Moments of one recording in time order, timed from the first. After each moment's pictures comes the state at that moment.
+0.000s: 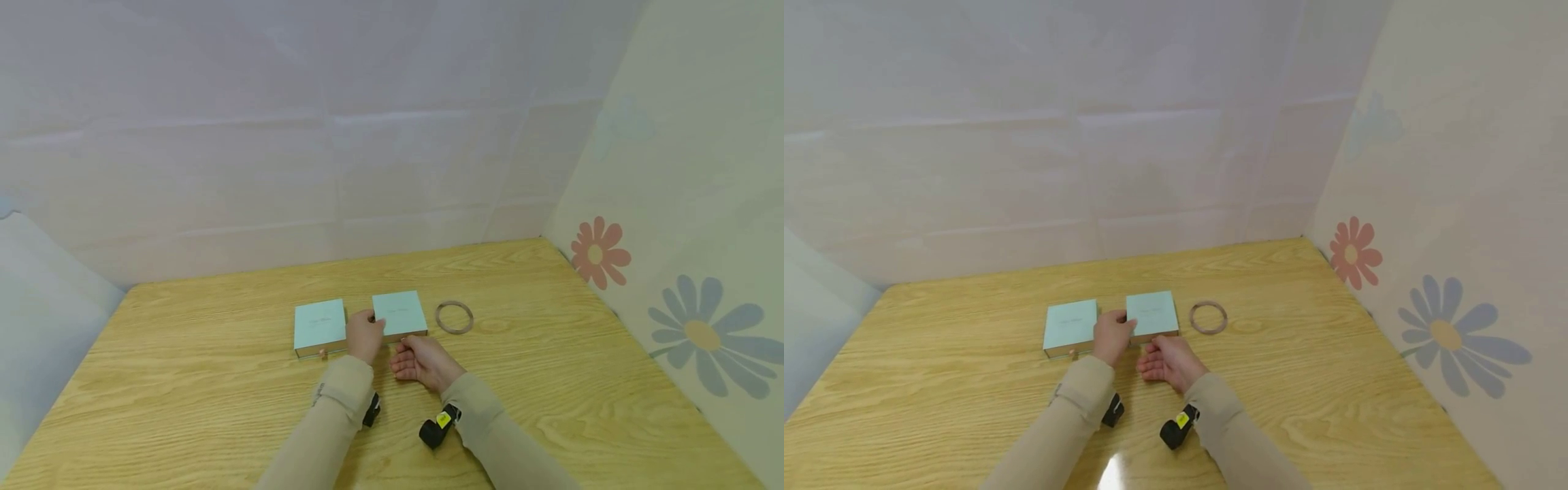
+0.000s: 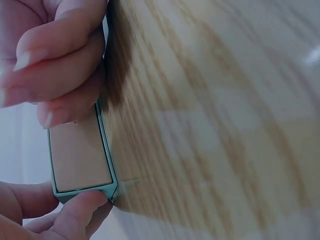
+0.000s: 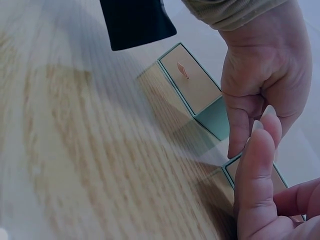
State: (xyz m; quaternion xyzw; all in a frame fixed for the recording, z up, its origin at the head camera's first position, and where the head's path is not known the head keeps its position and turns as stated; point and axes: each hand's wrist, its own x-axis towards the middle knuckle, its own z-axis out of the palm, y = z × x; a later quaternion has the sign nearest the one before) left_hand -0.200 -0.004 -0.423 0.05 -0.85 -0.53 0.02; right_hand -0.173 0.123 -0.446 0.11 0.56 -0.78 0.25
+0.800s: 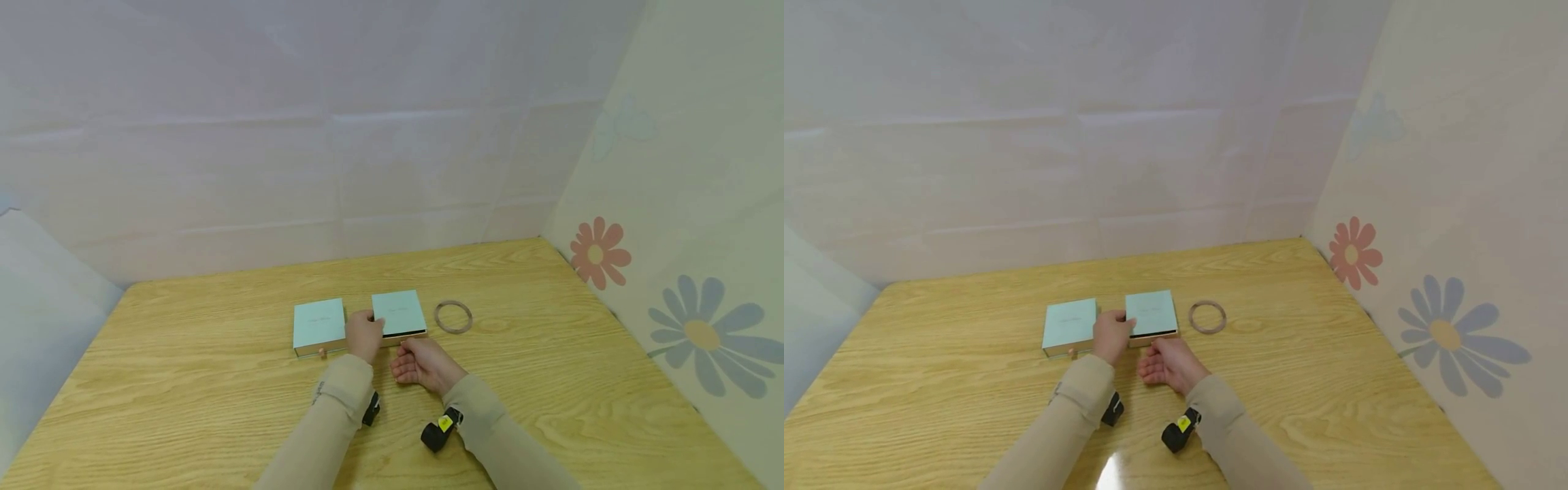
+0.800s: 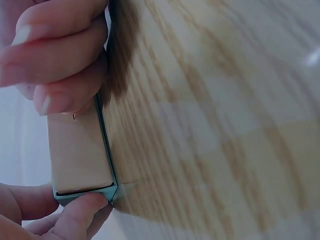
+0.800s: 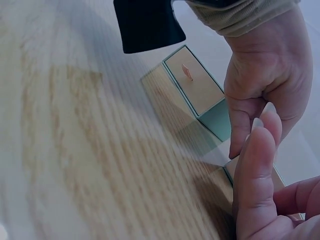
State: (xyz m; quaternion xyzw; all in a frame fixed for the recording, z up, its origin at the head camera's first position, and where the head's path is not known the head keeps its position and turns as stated) left_hand -0.201 -0.003 -0.424 0.06 -0.84 -0.54 0.02; right_hand -0.169 0.126 -0.447 0.10 0.57 -0.77 0.26
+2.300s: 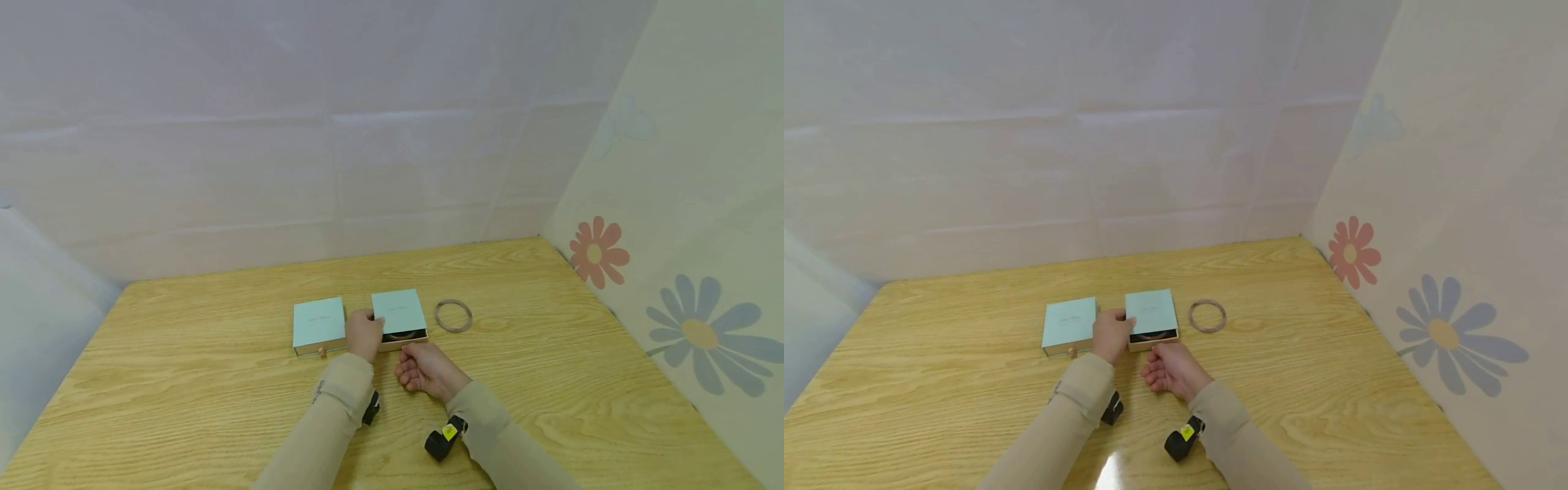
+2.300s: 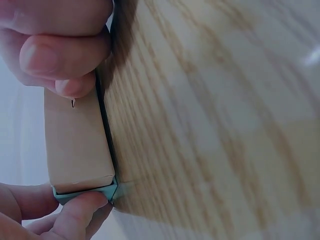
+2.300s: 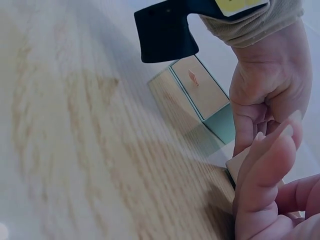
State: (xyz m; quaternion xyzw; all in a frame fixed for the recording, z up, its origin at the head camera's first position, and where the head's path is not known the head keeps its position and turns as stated) left_hand -0.200 -0.004 -0.425 0.06 -0.83 -0.55 0.00; right_hand -0.158 0.125 -0.445 0.11 0.62 -0.73 0.26
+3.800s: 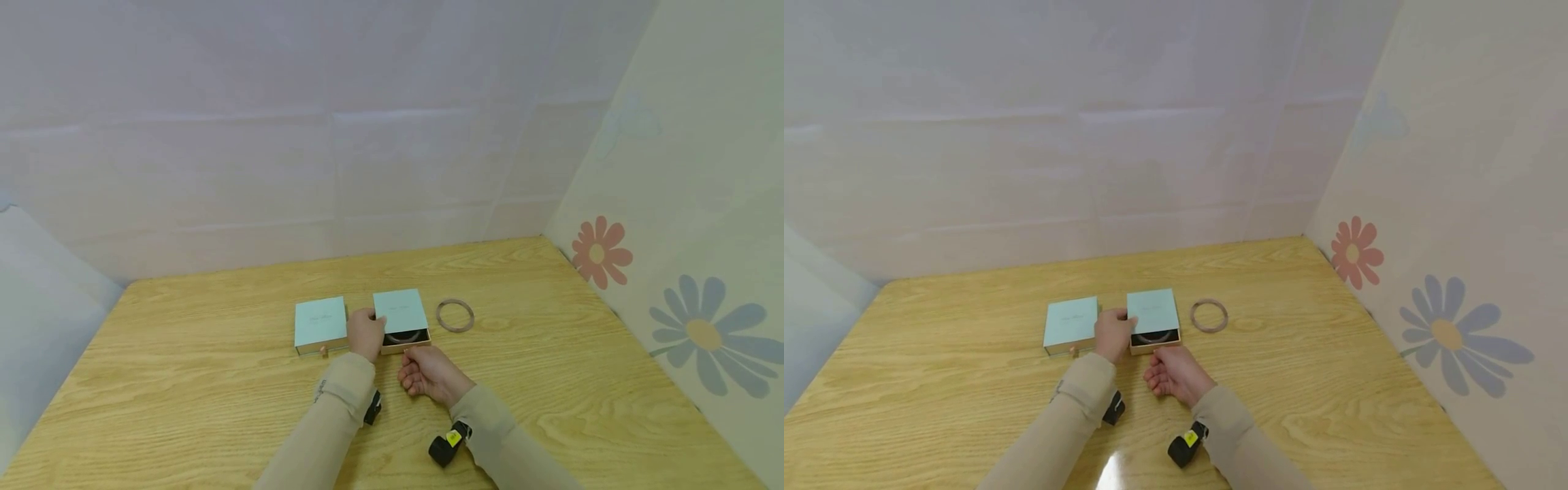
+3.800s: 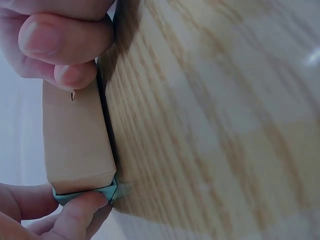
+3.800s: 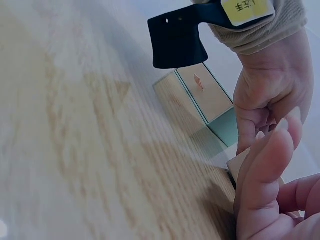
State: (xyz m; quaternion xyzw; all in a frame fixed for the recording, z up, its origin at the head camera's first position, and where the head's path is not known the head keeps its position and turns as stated) left_hand -0.198 -0.003 -0.423 0.06 -0.82 -0.57 0.00; right_hand -0.153 0.127 -0.448 0.11 0.63 -0.72 0.26
